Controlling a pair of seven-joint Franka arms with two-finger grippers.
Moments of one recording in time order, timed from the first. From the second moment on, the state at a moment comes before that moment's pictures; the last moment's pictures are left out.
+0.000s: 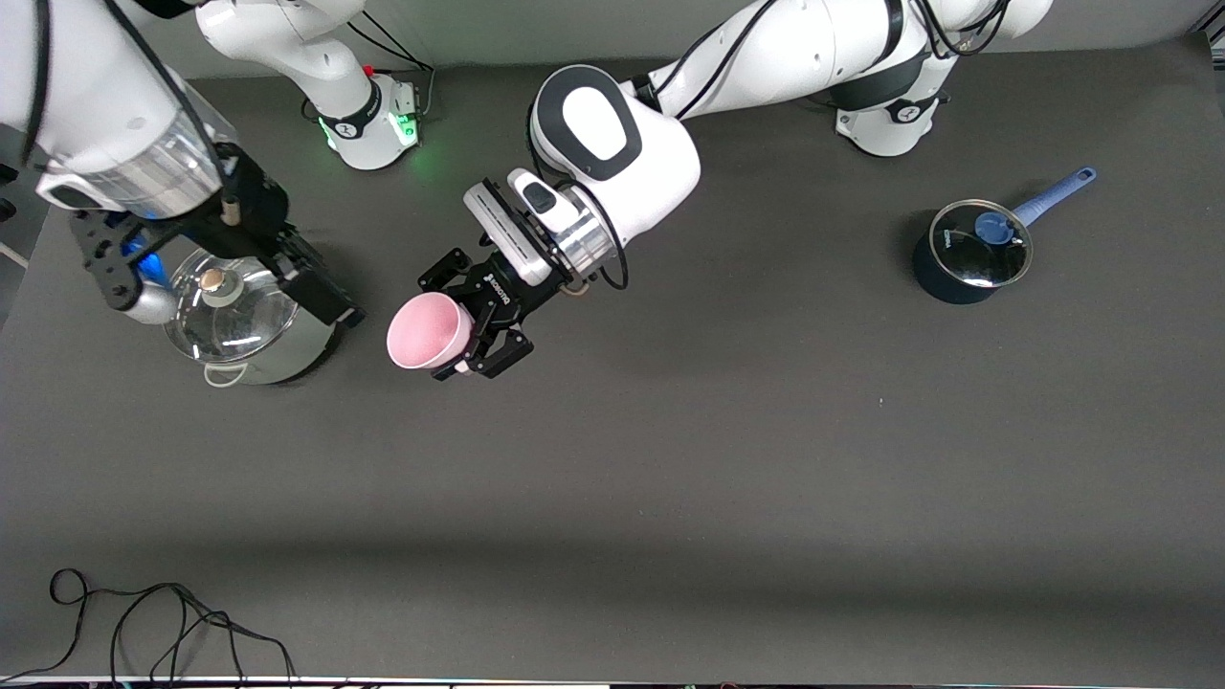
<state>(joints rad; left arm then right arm) -0.61 1.00 -0.85 -0.77 -1.46 3.43 2.15 0.46 0.31 -0.10 -1.05 0.14 1.50 1.25</state>
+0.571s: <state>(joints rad) -0.65 1.00 -0.78 -0.76 -1.45 3.43 2.09 0.48 0.39 -0.08 -1.04 0.14 1.50 1.27</state>
